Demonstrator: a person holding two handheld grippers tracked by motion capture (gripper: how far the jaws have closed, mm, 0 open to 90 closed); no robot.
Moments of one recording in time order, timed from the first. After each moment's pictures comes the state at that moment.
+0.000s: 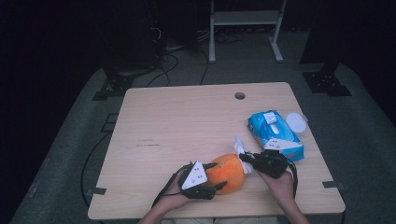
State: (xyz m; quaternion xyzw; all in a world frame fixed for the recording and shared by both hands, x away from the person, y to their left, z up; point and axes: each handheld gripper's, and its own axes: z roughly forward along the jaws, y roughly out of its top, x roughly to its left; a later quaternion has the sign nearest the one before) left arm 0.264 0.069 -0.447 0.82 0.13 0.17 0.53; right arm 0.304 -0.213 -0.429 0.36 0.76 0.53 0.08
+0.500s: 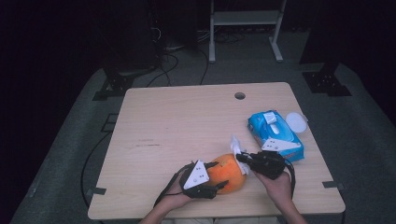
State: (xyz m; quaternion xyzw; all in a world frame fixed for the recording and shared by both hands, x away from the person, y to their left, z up) left arm 0.263 0.063 -0.447 0.82 0.12 0.18 0.53; right arm 0.296 -0.202 -0.417 0.34 0.76 0.54 0.08
